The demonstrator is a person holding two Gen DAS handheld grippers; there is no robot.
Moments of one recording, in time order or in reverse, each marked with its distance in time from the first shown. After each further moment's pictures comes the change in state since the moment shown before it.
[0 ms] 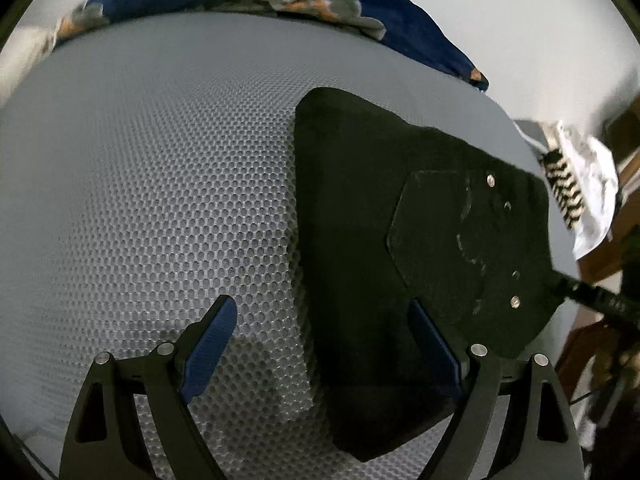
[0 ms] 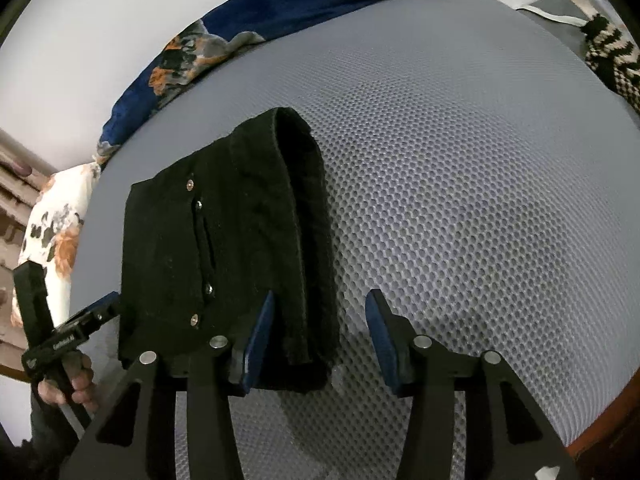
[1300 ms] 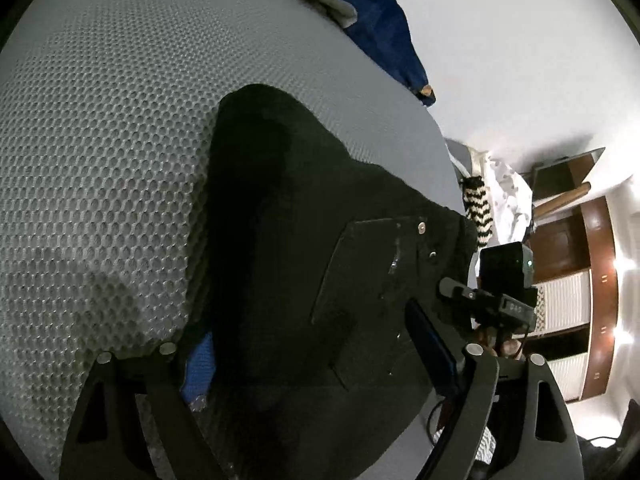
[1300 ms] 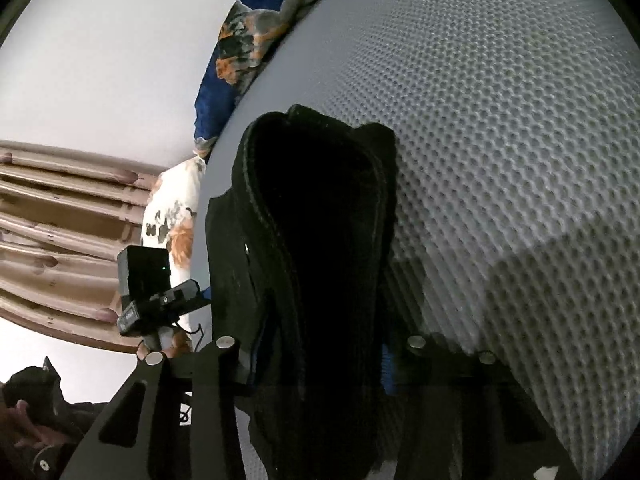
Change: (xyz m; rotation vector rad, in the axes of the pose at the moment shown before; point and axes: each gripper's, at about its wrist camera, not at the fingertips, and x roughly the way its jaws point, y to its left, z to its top) left arm 0.047 -0.002 0.057 -0.145 0.117 -0.412; right arm 0.072 -0.030 0.048 0.067 0.181 0.535
